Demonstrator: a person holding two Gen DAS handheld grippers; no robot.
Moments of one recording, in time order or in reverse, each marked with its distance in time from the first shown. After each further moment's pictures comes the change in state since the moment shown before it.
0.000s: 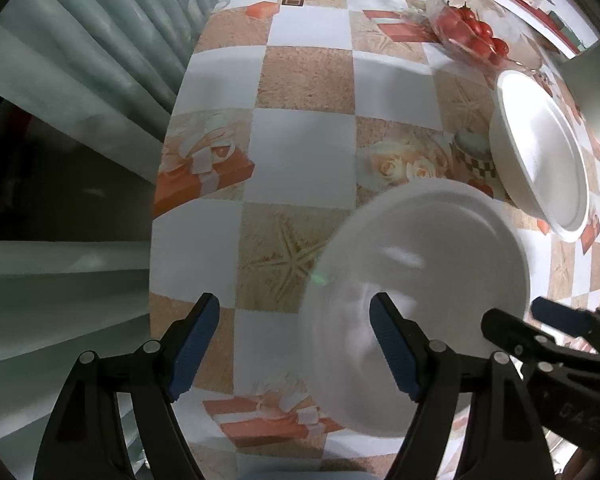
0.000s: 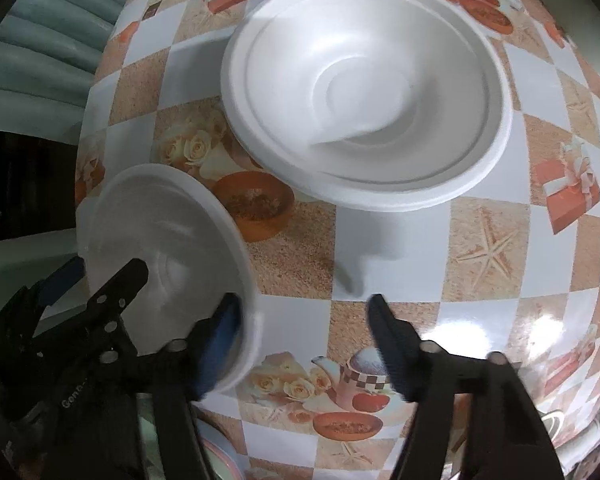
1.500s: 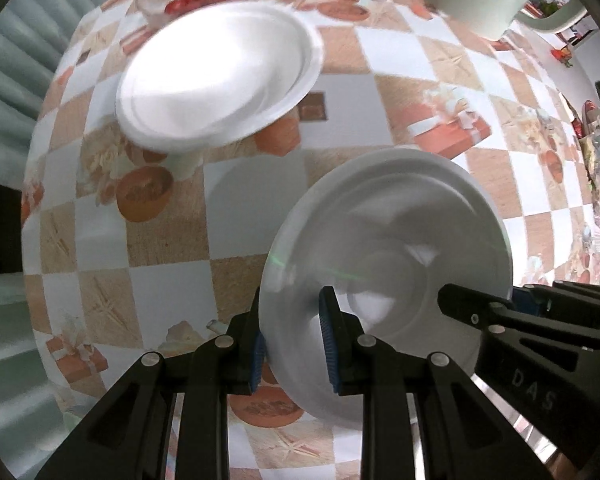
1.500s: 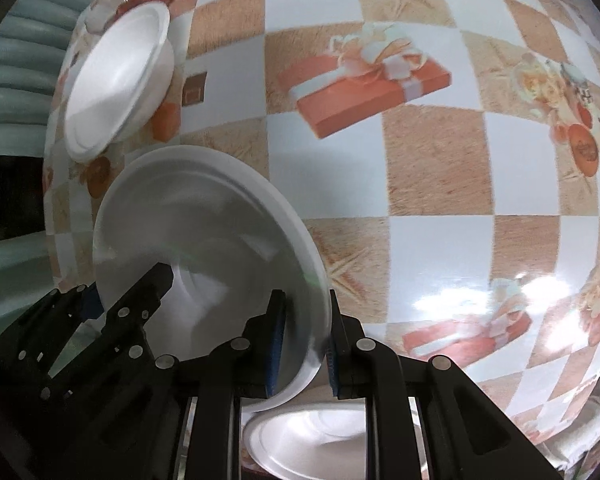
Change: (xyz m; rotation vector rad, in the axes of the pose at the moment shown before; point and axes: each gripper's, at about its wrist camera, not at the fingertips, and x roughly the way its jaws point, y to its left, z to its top) left arm -0.032 -0.206 -0.051 0.207 -0.006 -0.076; right arm -0.041 -0.189 -0.063 0.082 0.016 0.041
